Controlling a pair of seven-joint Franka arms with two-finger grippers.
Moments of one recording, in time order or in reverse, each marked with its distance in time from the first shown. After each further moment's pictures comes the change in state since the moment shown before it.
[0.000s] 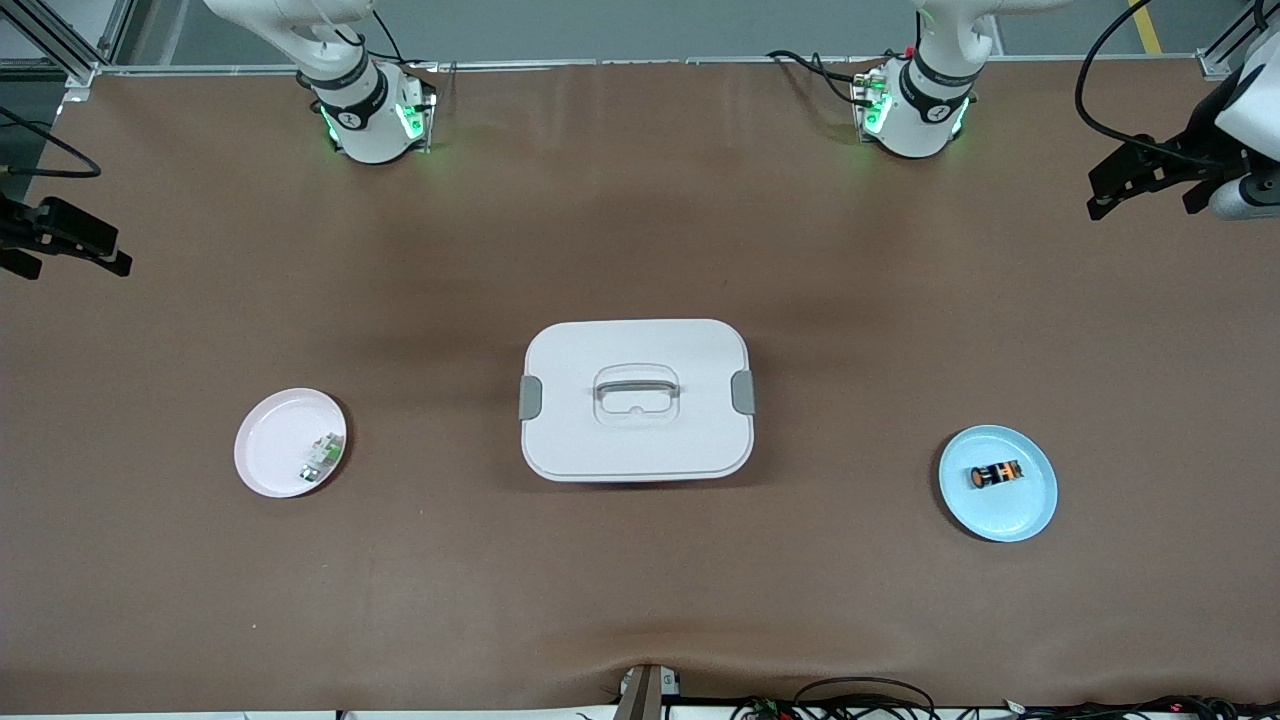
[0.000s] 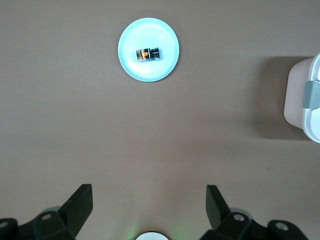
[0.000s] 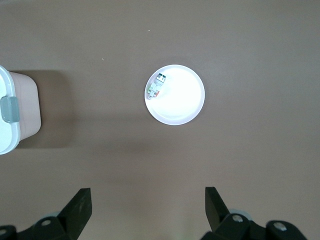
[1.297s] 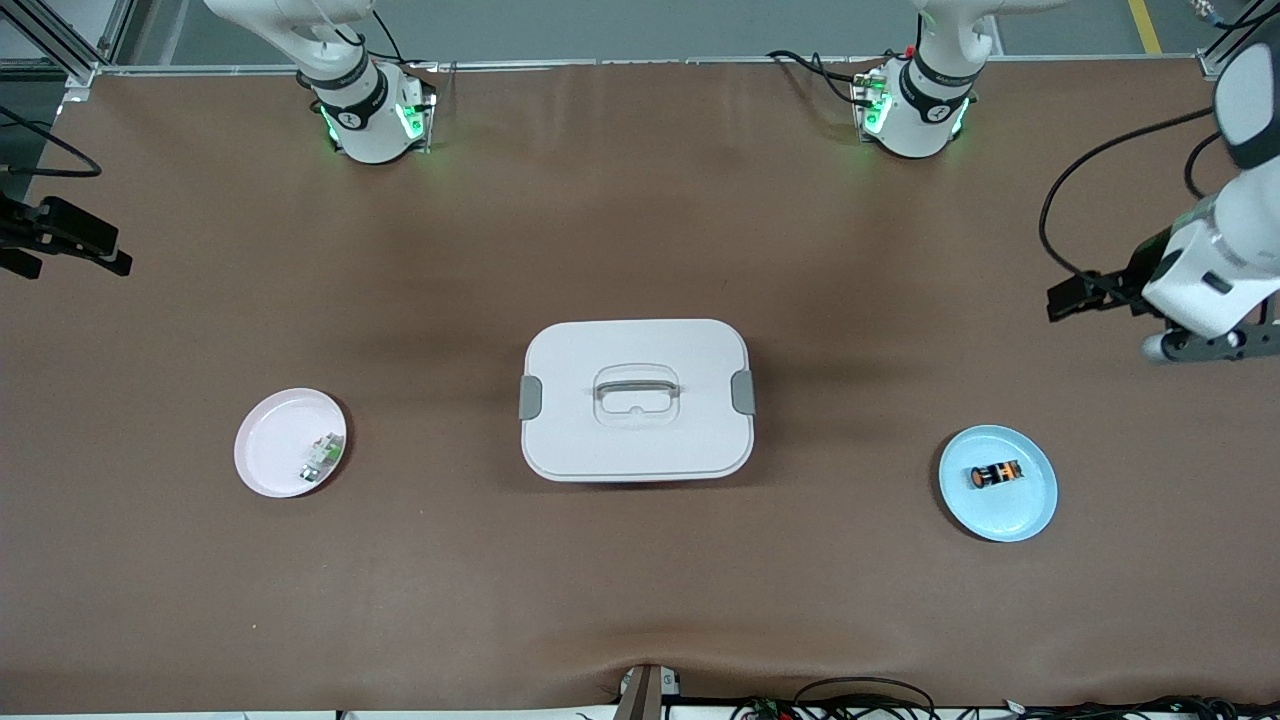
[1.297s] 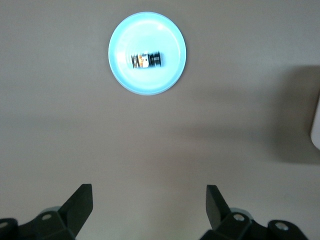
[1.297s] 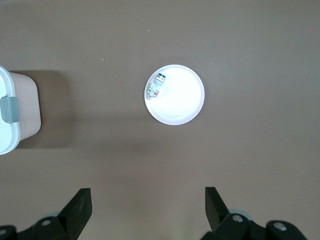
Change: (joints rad) left arm 0.023 0.226 0.004 -0.069 0.009 0.236 0.001; right arm 0.000 -0.001 -0.002 0.000 0.000 0.000 0.001
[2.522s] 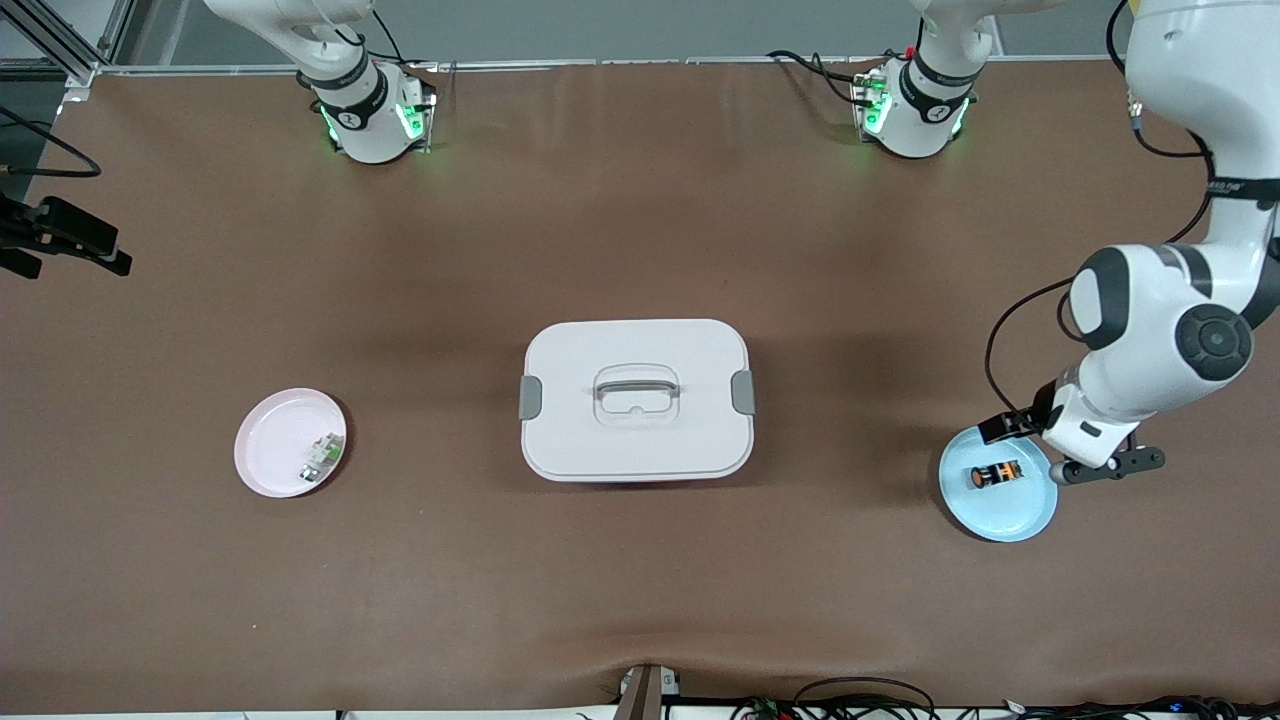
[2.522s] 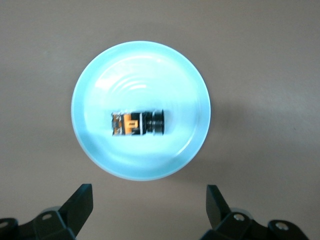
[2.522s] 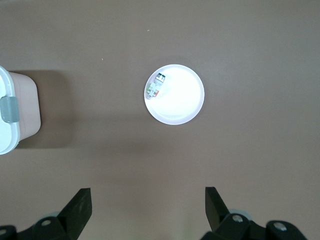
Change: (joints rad) left arm 0.042 0.338 0.001 -0.139 0.004 0.586 -0.087; right arm 0.000 0.000 -0.001 -0.001 0.000 0.000 0.000
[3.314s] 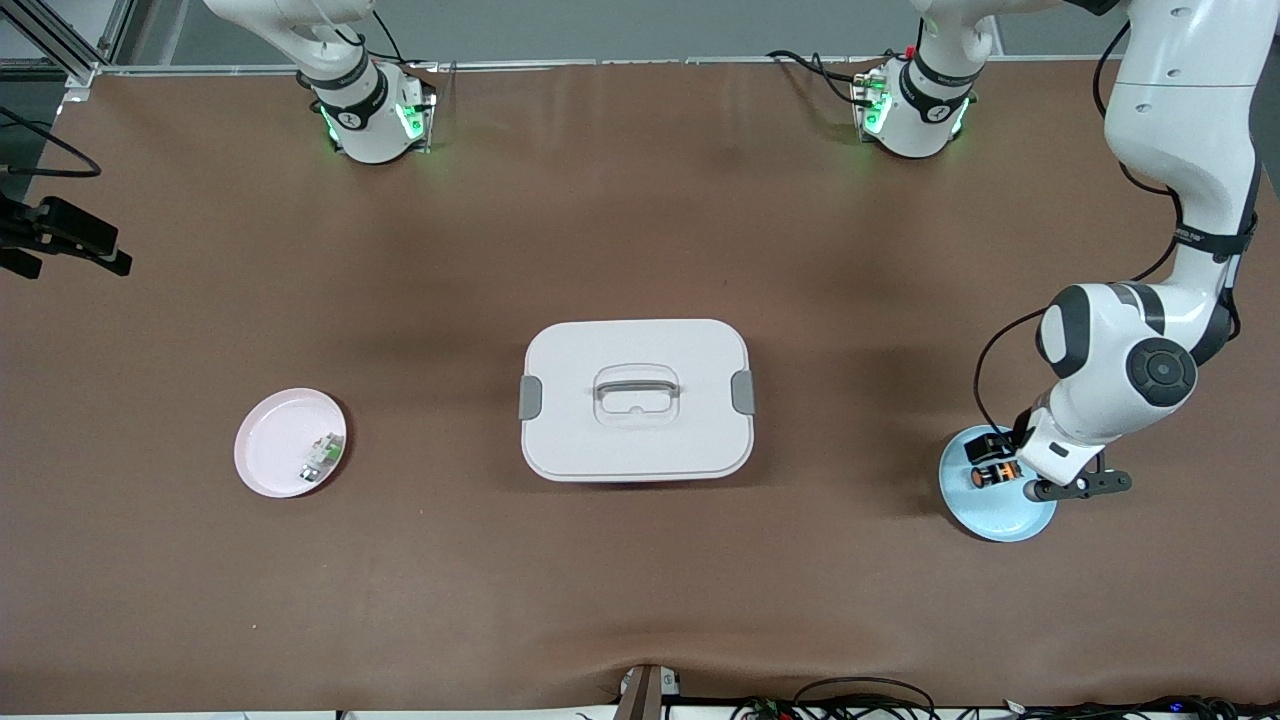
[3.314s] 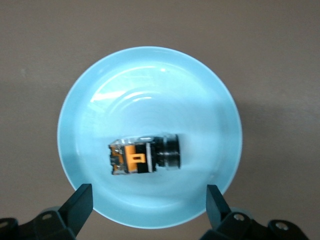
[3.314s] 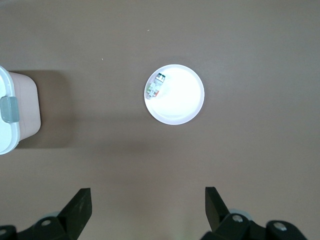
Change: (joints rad) left arm 0.033 0.120 0.001 0.009 0.066 0.147 0.050; right arm 0.000 0.000 0.000 0.000 0.000 0.000 0.000
